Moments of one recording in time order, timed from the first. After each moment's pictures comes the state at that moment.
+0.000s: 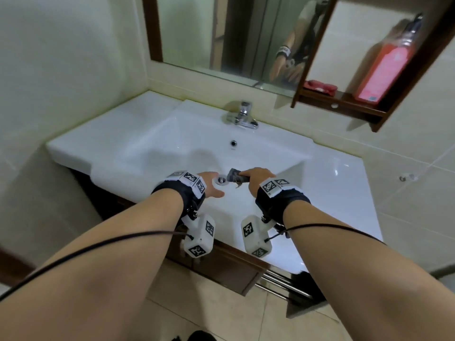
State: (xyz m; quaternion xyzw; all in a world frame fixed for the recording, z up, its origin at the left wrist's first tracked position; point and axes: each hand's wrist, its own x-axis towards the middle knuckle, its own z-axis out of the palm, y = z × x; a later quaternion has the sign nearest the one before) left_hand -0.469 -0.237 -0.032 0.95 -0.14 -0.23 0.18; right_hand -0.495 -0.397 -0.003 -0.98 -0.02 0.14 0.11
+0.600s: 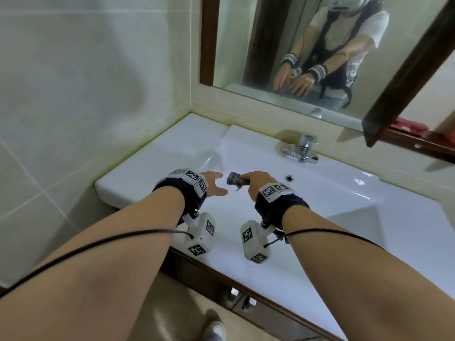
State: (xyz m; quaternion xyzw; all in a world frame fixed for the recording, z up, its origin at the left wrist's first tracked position) left_hand -0.316 -0.072 -0.012 0.95 -0.12 -0.23 0.18; right_hand -0.331 -0.226 0.006 -0.98 0.01 0.17 0.13
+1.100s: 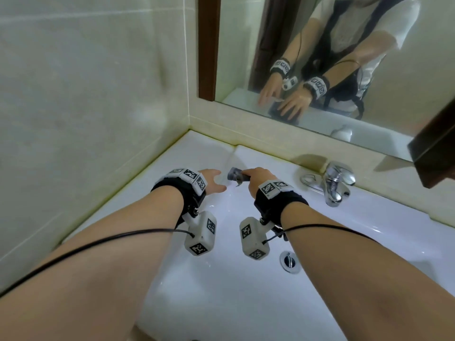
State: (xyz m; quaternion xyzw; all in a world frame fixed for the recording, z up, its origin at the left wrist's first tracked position) left_hand -0.146 -0.074 -0.014 0.95 -0.09 -0.22 0.19; right_hand -0.149 -0.224 -0.003 -0.97 0.05 0.20 0.15
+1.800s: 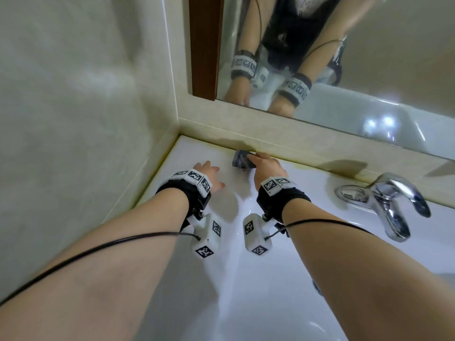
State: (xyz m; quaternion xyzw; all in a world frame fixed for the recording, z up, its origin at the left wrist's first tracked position) left_hand 0.023 -0.050 -0.076 0.95 -0.16 -0.24 0.07; right_hand -0.011 -0.210 -0.069 -0.98 0.11 0.08 0.16
